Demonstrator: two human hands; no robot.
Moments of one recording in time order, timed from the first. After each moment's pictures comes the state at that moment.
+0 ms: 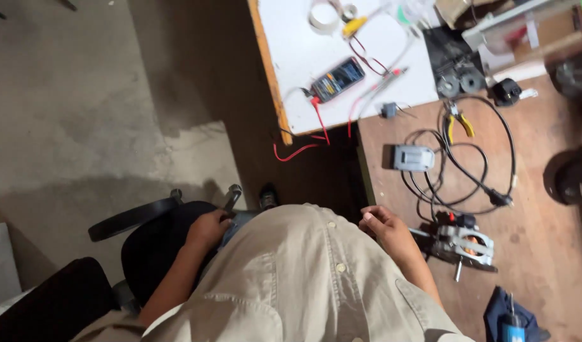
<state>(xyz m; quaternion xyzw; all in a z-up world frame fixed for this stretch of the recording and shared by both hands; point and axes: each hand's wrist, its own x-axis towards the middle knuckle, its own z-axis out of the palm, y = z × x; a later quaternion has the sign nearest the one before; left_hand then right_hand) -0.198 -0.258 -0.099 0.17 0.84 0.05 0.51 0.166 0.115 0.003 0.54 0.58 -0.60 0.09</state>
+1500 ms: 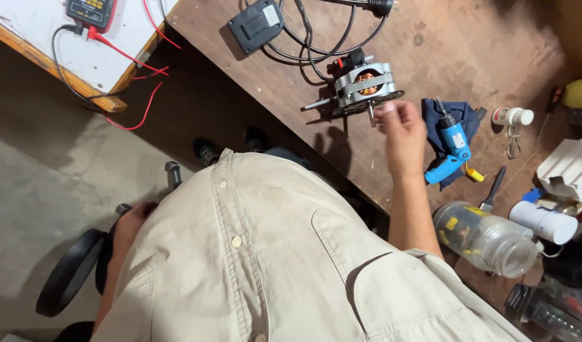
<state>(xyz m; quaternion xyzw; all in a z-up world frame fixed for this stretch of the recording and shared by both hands) -0.250 -0.280 -0.191 0.45 0.77 -0.02 0.45 0.354 0.093 0.049 0.71 0.48 -0.42 -0.30</state>
